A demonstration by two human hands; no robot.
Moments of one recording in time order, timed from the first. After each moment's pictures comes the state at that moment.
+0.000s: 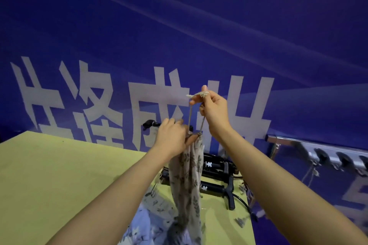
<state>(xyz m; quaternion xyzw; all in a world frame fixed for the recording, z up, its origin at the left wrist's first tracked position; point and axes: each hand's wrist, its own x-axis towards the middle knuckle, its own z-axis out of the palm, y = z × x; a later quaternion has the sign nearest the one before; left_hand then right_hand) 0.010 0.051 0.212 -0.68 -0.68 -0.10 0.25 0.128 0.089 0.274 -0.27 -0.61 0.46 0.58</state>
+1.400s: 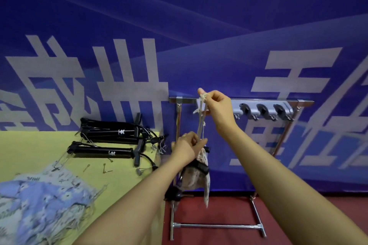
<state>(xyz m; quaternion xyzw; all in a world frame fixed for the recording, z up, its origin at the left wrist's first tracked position) 0.435 0.087 0.109 -0.63 -0.67 -0.29 -0.26 0.535 0.119 0.202 -0.37 -0.55 0.45 0.60</state>
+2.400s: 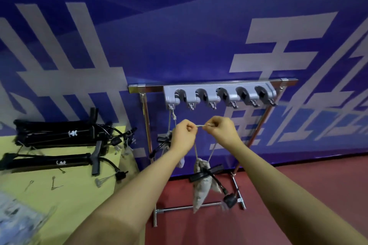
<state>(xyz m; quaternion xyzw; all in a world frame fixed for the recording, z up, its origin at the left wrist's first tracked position) 0.519 0.200 0.065 -0.56 -0.63 -0.39 -0.37 0.655 0.204 0.083 -0.61 -0.63 0.33 0.34</state>
